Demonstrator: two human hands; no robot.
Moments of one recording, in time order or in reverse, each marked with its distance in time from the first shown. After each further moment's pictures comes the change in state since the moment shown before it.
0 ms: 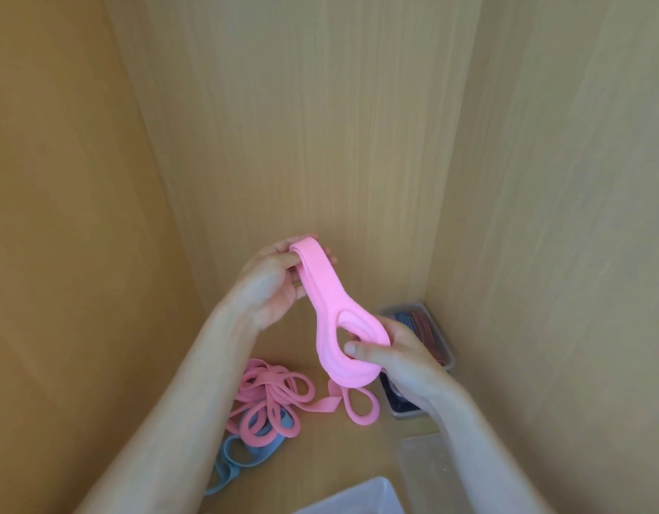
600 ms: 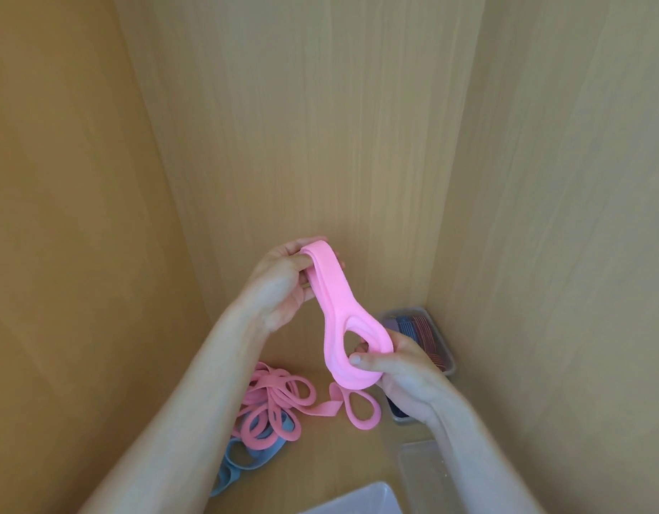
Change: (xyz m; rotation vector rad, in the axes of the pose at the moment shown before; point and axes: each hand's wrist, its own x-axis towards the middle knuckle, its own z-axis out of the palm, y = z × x) left_hand 0.000 -0.002 0.008 0.030 0.000 0.012; right_hand -0.005 0.002 -0.001 0.314 -0.063 0.140
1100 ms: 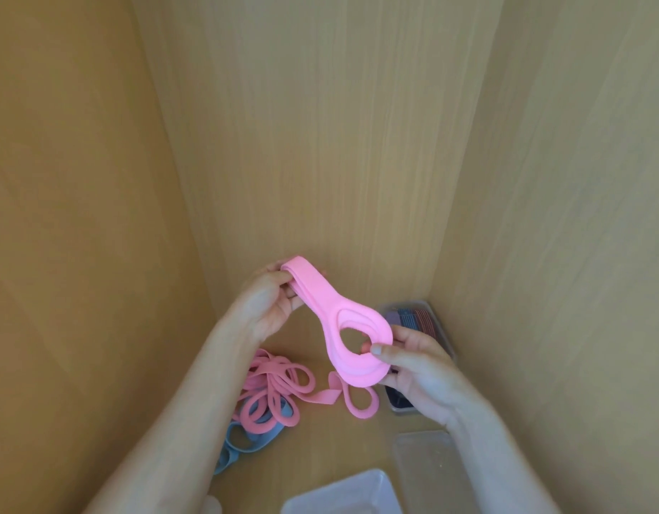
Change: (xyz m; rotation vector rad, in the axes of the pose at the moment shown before) left_hand 0.007 -0.035 -0.042 -0.215 0.150 -0.079; right_hand -0.021 -0.004 -0.007 0.070 -0.027 -0.023
